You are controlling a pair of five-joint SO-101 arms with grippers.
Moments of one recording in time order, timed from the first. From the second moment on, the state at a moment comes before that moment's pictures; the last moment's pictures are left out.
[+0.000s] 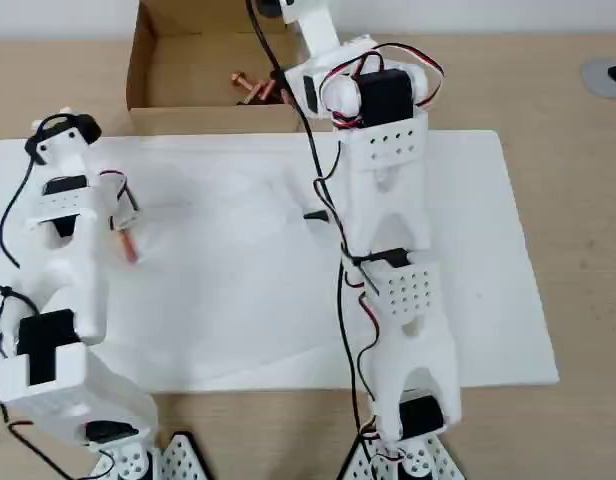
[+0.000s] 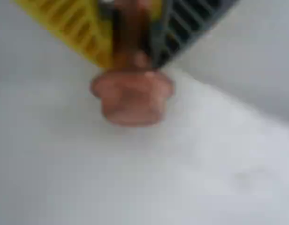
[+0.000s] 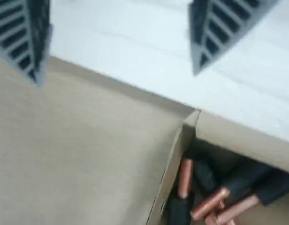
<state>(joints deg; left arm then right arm) -18.8 8.5 24.0 46.0 1.8 -19.3 47.8 -92.9 98.3 2.2</state>
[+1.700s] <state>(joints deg) -27.3 -87.6 46.5 89.0 -18.4 -22.2 46.3 -41.8 101.1 40.7</state>
